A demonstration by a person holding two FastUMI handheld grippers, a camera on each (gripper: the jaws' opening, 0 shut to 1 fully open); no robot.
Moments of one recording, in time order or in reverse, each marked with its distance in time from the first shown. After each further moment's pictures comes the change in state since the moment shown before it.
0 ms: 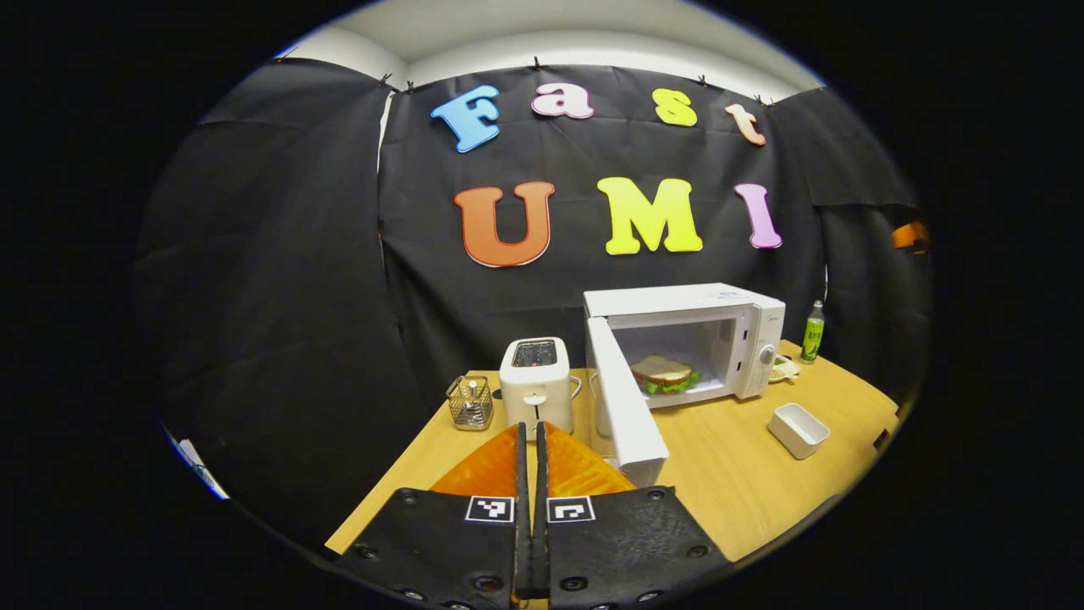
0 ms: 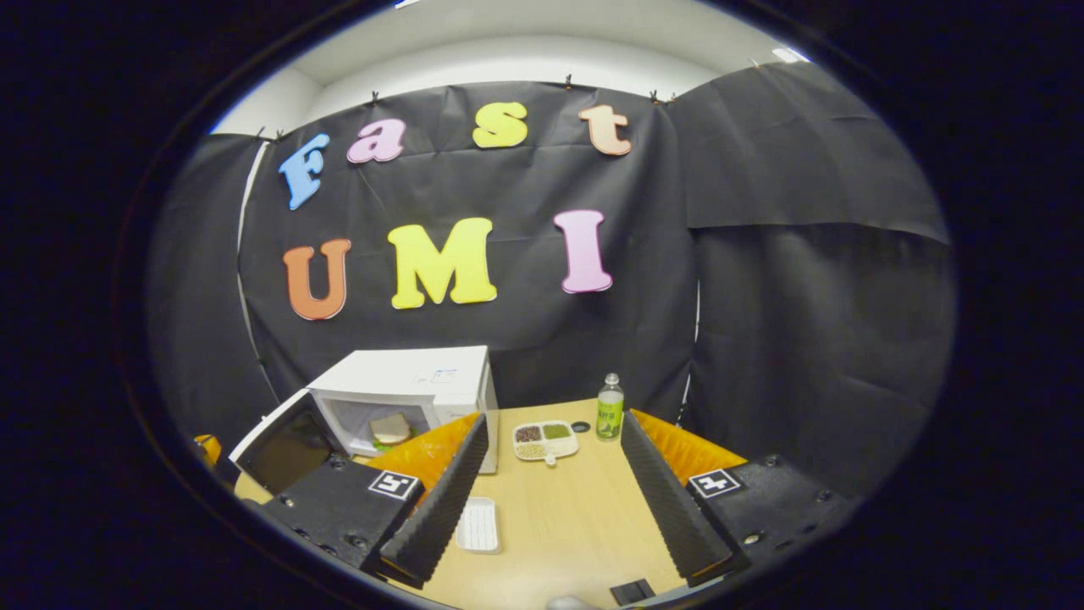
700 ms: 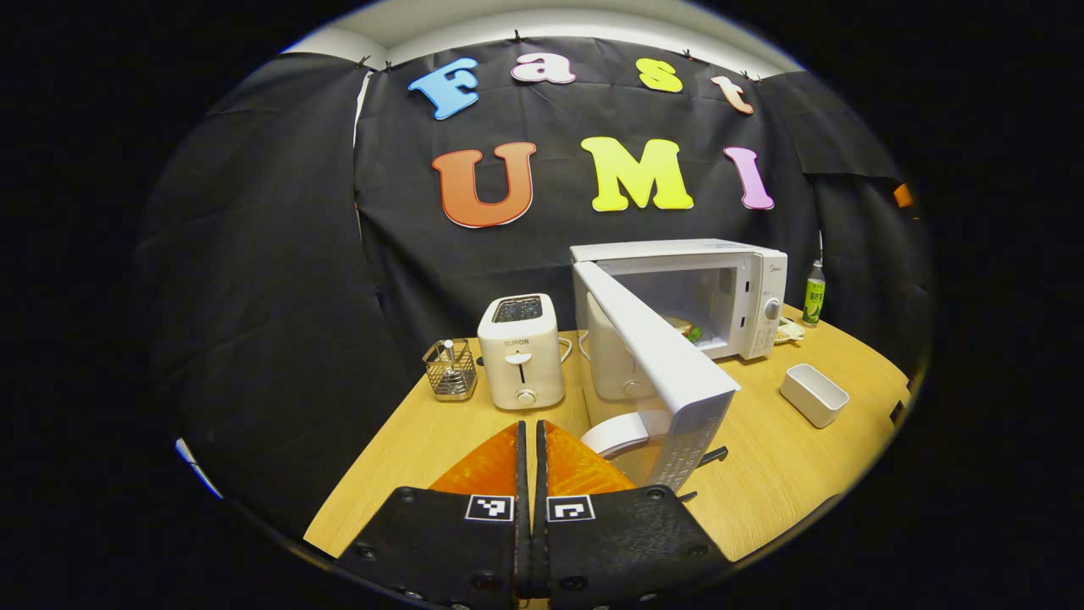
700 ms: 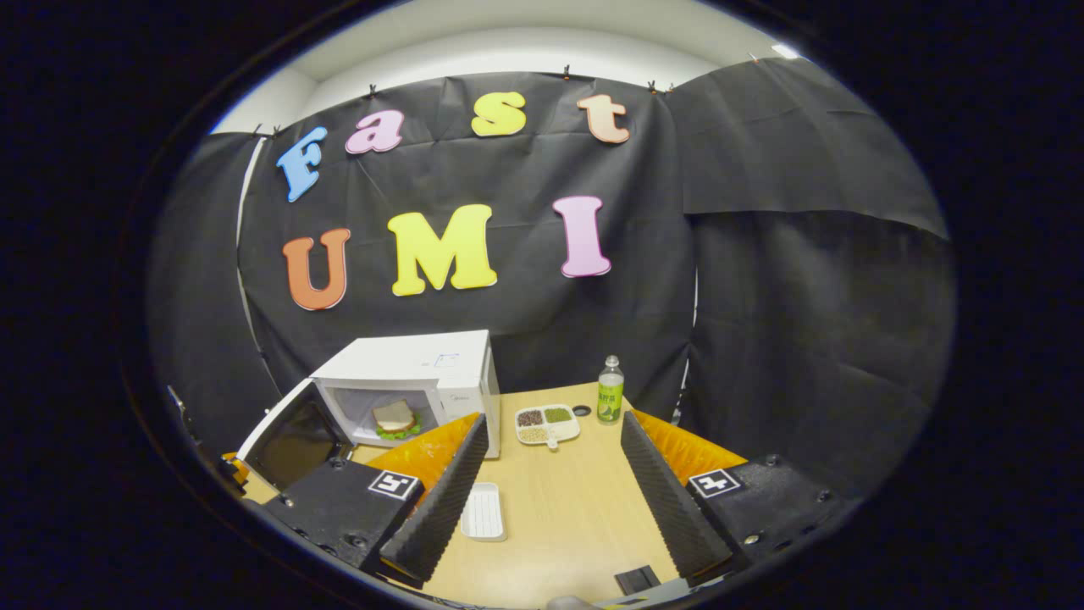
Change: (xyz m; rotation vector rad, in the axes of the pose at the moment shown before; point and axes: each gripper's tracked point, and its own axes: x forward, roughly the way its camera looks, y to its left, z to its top) left arm 0.026 -0.034 -0.044 0.021 0.078 -0.064; right arm -0.012 0.000 -0.017 0.015 0.056 -0.010
